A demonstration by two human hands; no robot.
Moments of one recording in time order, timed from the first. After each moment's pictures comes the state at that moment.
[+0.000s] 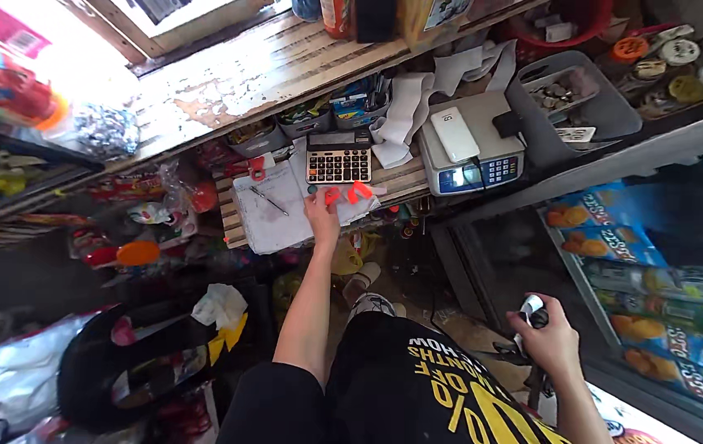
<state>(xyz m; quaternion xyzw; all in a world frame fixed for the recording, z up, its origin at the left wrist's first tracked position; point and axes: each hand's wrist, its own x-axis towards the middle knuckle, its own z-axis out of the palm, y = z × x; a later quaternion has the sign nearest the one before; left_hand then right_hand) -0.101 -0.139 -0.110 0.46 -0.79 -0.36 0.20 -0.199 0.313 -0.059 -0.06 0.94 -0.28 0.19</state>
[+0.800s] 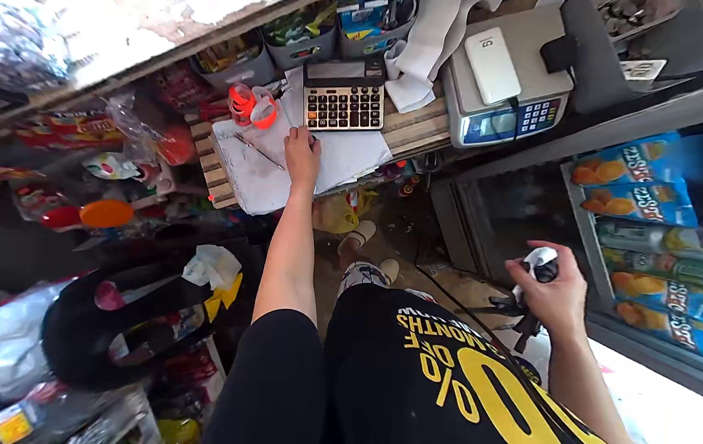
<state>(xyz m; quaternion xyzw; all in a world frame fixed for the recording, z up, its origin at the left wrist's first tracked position) -0.093 -0.216 -0.144 0.42 -0.86 -0.29 0.11 -0.186 0.266 -0.036 -0.13 0.92 -0.34 0.17</state>
